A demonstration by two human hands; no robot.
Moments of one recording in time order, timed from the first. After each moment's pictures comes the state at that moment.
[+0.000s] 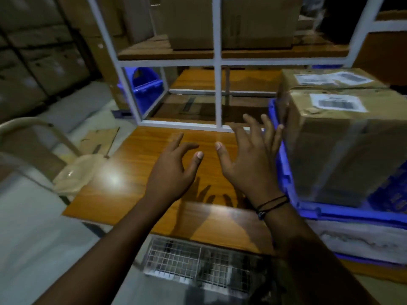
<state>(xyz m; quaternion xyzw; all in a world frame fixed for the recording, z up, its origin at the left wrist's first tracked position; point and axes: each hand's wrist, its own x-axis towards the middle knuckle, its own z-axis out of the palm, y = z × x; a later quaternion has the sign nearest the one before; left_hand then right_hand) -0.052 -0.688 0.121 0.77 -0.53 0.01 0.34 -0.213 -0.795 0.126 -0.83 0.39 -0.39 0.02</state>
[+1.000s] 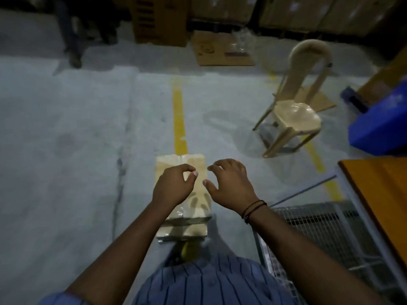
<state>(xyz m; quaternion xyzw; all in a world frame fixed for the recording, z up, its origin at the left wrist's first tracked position) 0.024 -0.023 -0.072 0.89 0.16 -0.02 0.42 0.067 -0.201 -0.045 -0.96 -0.25 0.04 0.10</state>
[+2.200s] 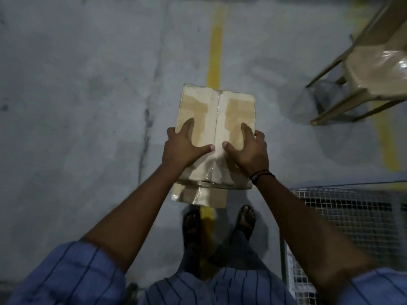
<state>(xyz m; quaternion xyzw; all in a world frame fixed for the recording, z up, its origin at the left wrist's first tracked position) 0.083 0.003 -0.177 0.87 0.32 -0.10 0.36 0.158 -0.190 -0.200 -0.94 -0.07 0.16 0.30</state>
